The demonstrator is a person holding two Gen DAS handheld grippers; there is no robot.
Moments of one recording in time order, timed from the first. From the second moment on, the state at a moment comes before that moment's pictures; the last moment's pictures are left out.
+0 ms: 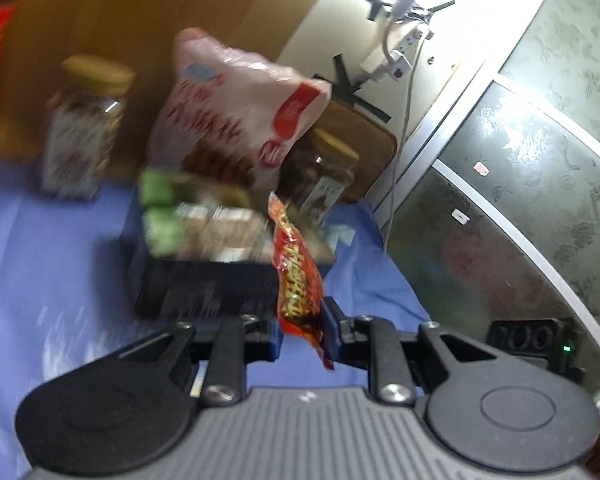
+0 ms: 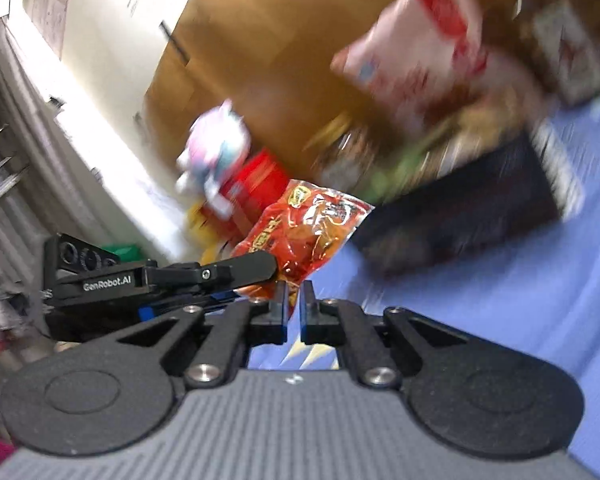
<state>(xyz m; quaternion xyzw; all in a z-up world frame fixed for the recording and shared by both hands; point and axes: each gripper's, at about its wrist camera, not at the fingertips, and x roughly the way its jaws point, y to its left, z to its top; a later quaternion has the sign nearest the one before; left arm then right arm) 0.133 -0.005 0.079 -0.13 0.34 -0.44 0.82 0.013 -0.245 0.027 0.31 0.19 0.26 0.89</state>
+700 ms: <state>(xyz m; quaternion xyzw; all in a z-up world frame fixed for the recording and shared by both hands) 0.171 -0.116 0.061 0.10 0.31 -0.22 0.92 0.056 -0.265 0.028 0.12 0.13 0.03 0.98</state>
